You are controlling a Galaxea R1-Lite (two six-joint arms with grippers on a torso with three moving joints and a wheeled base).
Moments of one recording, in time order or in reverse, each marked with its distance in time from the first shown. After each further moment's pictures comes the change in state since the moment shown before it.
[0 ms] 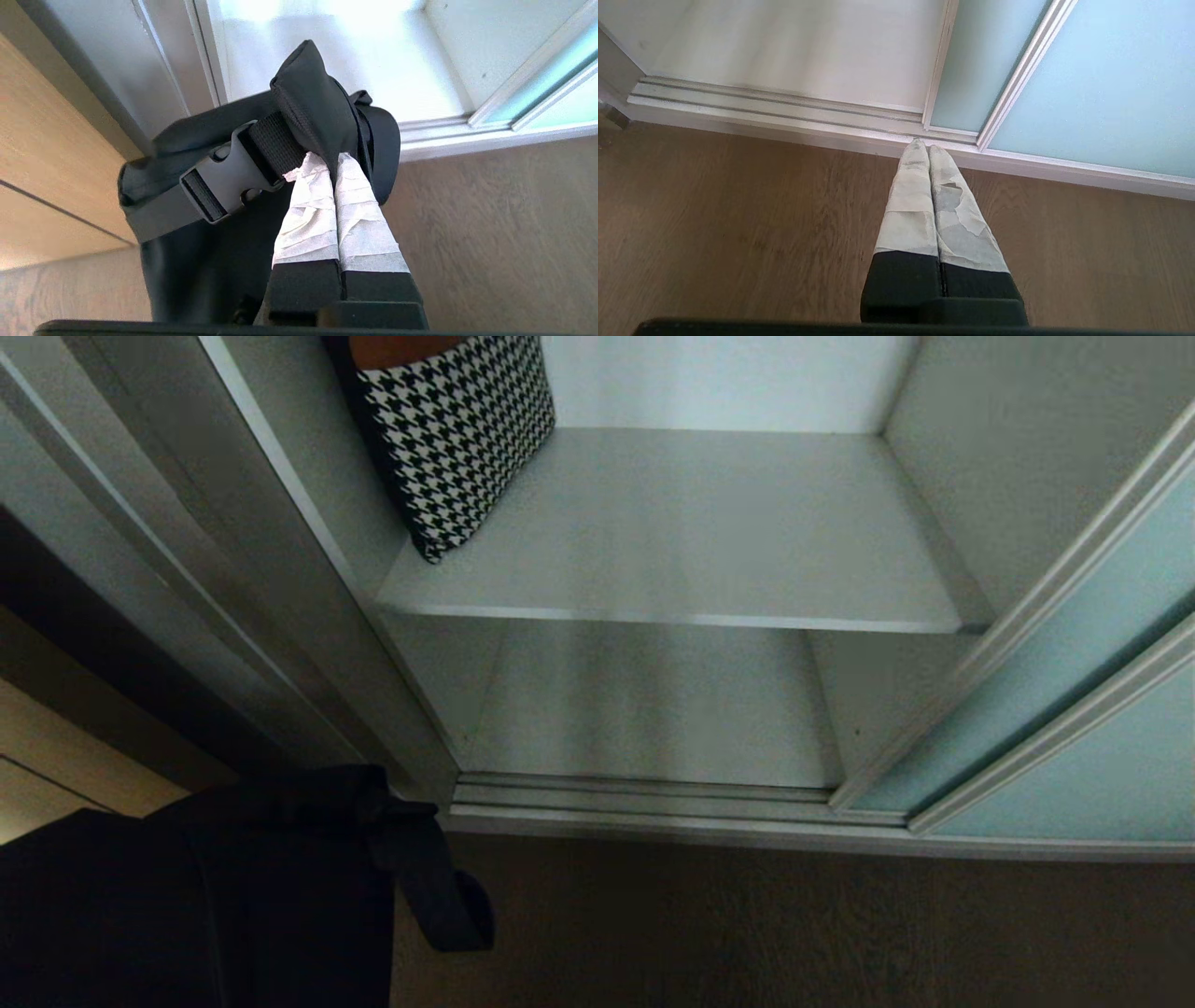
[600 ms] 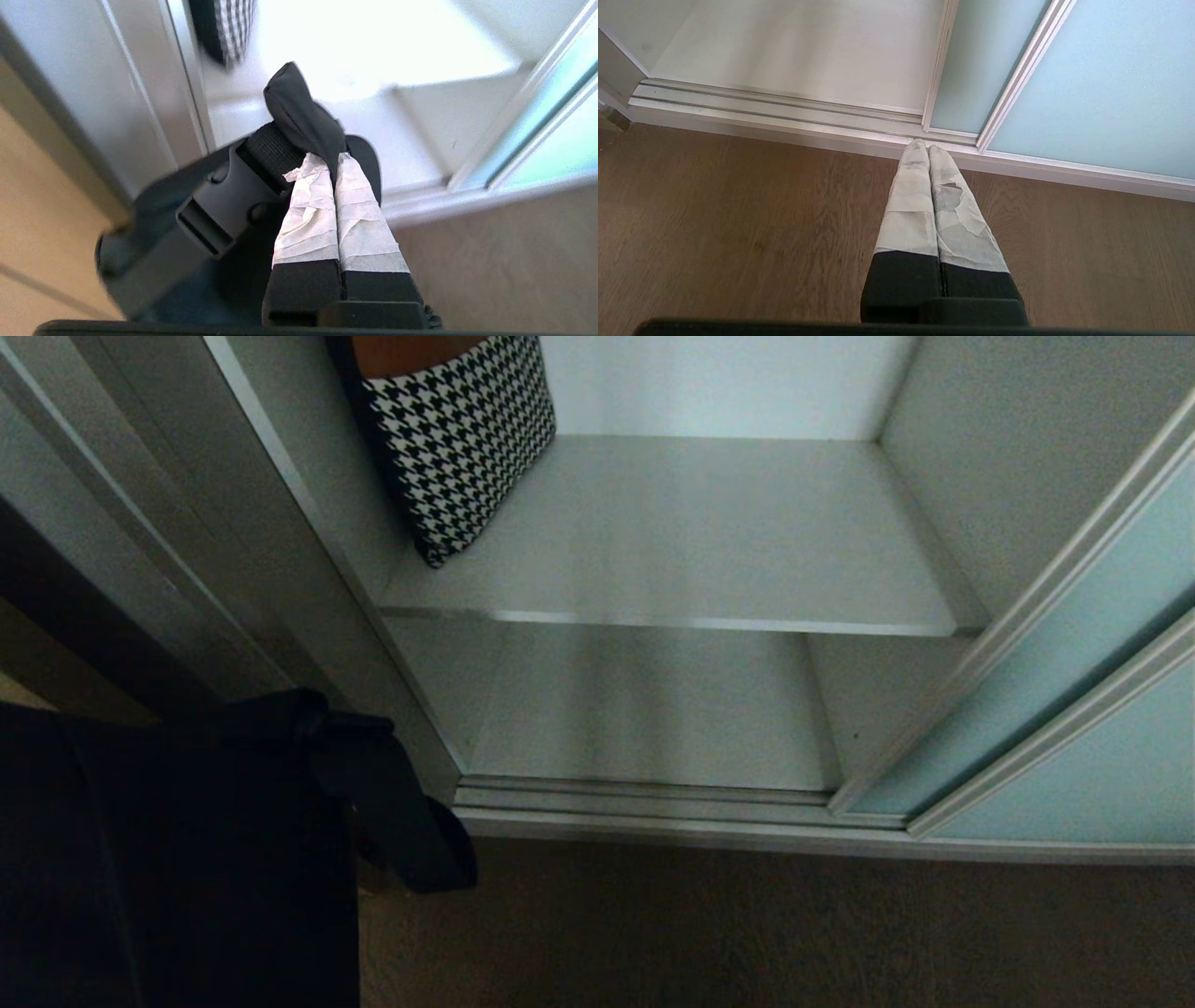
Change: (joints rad) left arm -0.019 0.030 -0.179 -0.057 -0.037 0.017; right arm 0.000 0.000 0.000 0.000 0.000 0.000
